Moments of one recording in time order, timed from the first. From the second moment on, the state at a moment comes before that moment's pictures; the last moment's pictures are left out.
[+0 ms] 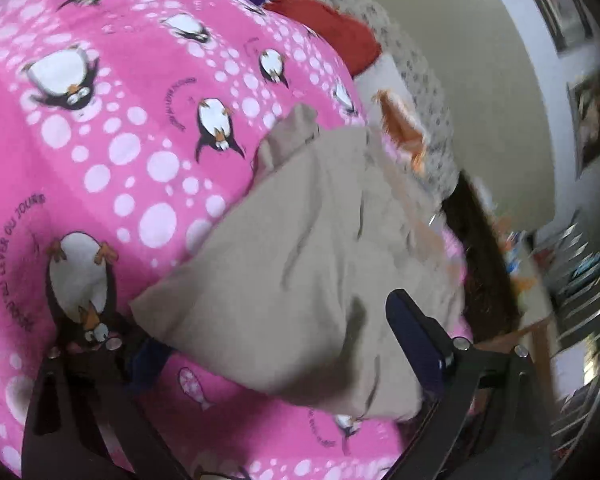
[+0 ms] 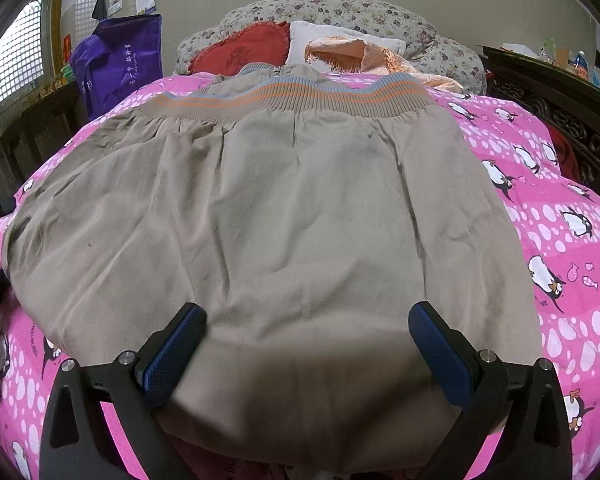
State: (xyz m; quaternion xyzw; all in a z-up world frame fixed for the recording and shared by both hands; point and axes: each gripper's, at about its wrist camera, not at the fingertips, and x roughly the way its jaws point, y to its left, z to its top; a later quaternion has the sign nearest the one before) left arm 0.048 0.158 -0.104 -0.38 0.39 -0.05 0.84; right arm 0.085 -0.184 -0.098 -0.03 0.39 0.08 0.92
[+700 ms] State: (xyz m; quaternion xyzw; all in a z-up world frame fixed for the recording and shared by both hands) left arm 0.133 0.193 -0.093 -0.27 0.47 -0.20 0.82; right arm 0.088 -0.182 -0.100 -0.06 0.39 0.10 0.92
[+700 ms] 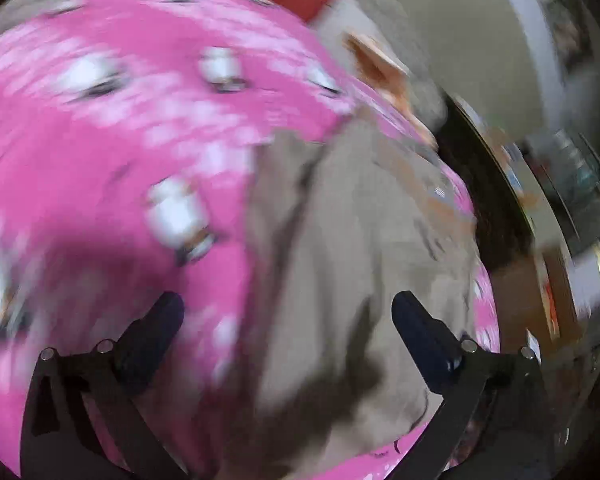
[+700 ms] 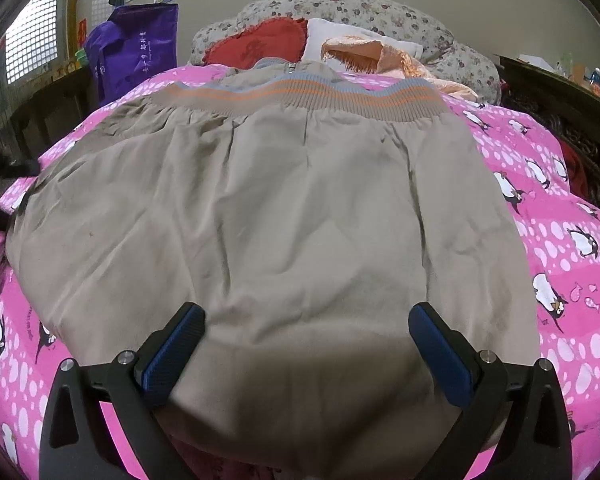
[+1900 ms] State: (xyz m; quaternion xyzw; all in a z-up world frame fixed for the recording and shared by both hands) left arm 0.198 0.193 -0.106 -0.28 0.53 -0.29 0.74; right arm 0.090 -0.186 -0.101 -0.05 0.39 0.11 0.91
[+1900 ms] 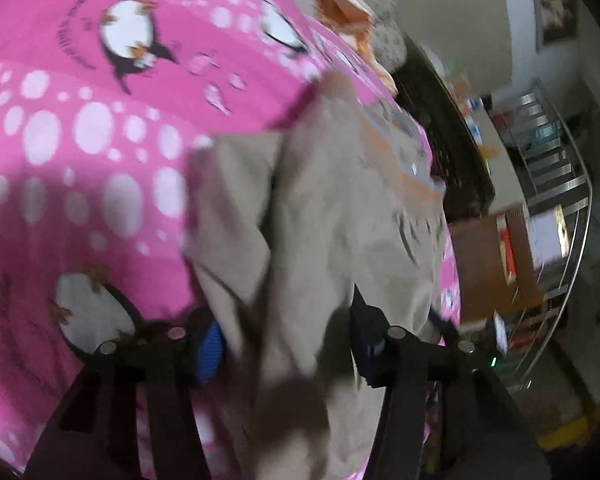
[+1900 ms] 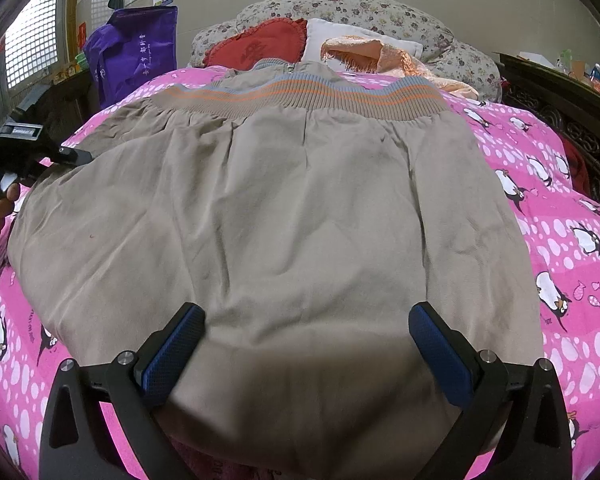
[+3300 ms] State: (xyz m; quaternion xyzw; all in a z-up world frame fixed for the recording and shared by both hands) left arm 0.188 0.023 0.036 -0.31 0.52 -0.30 0.74; right arm -0.001 -0.287 -0.068 0.05 0.36 0.07 0.93
